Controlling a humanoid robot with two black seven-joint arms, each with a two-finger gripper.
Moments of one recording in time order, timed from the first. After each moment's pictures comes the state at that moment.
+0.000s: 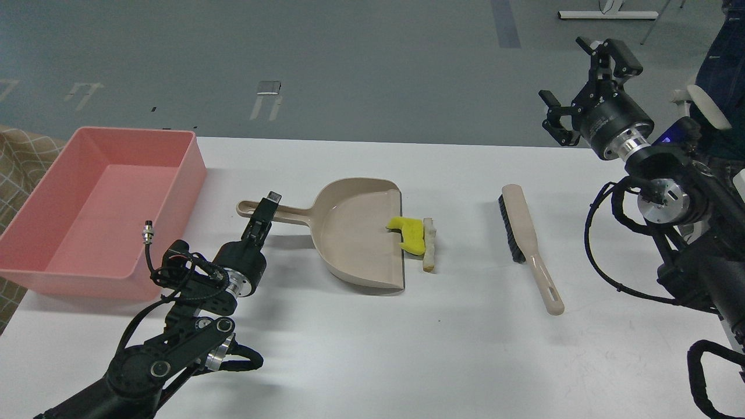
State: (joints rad) left arm -0.25 0.27 -0.77 -1.17 1.12 0.46 -0.17; right arm 0.75 -0.24 1.11 0.77 -0.53 0.30 0.09
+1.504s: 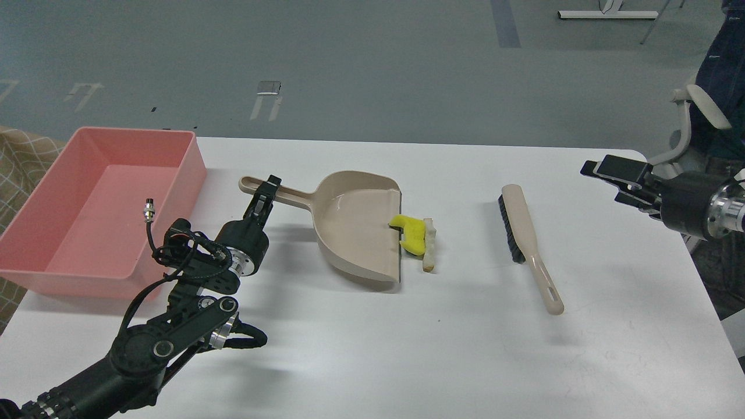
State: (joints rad) left arm -0.31 0.27 -0.77 -1.18 1.12 0.46 -0.14; right arm 0.77 -1.04 0.45 1.51 -1.03 0.32 -0.08
